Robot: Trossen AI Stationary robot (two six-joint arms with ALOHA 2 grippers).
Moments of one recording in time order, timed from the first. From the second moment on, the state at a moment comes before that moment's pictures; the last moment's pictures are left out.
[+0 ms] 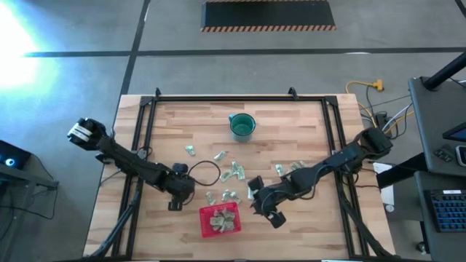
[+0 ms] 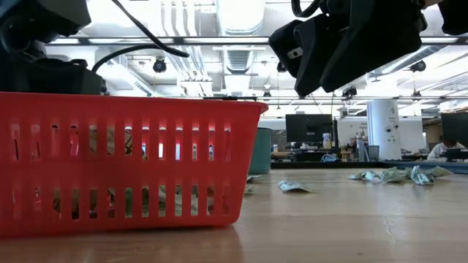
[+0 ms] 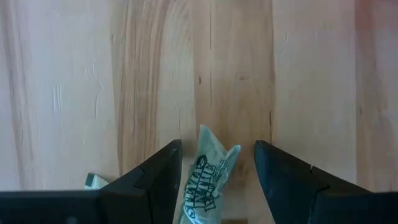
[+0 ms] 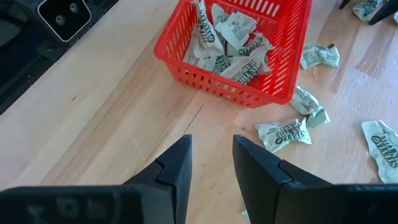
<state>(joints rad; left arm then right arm) -0.46 1.38 0.59 -0.44 -0.11 -0.41 0.42 1.71 1.04 -0.18 -0.03 -0.10</state>
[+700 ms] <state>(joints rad) -0.46 1.37 0.59 -0.46 -0.11 -0.41 0.42 1.71 1.04 -0.18 -0.03 -0.11</state>
